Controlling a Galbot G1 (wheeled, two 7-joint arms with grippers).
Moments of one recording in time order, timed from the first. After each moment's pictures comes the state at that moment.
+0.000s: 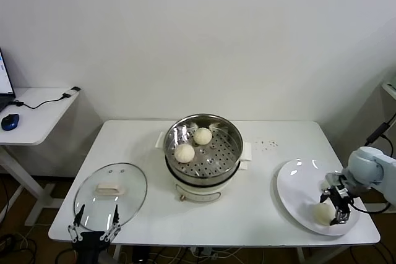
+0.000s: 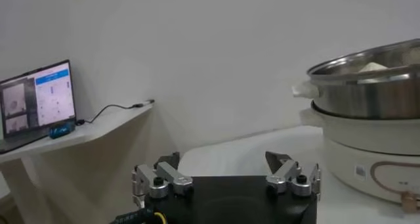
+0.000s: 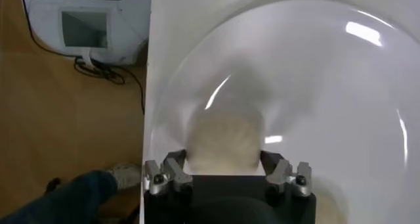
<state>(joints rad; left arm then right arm) 1.89 -1.57 -0.70 -2.11 0.14 -0.15 -0.05 -0.02 0.40 -1.01 1.35 0.00 -0.15 -1.12</state>
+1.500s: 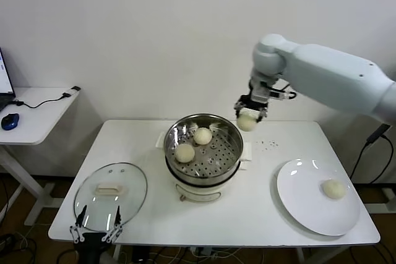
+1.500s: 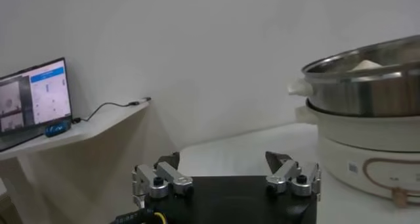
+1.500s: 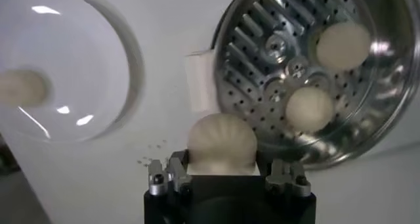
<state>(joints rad) 1.90 -1.58 -0.69 -2.13 0.14 -0.13 -0.04 0.64 1.12 -1.24 1.22 -0.14 0.61 -1.28</state>
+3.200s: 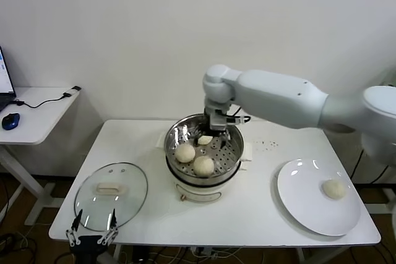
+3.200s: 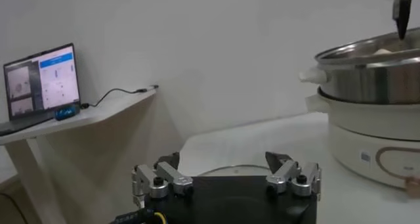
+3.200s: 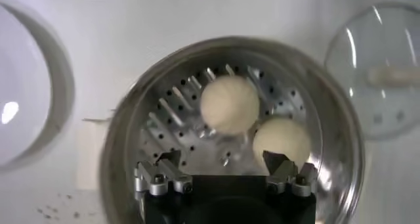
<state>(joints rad) 1.89 -1.57 -0.71 -2.09 0.11 -0.13 -0.04 0.62 1.16 -1.32 1.24 -0.01 0.50 -1.18</state>
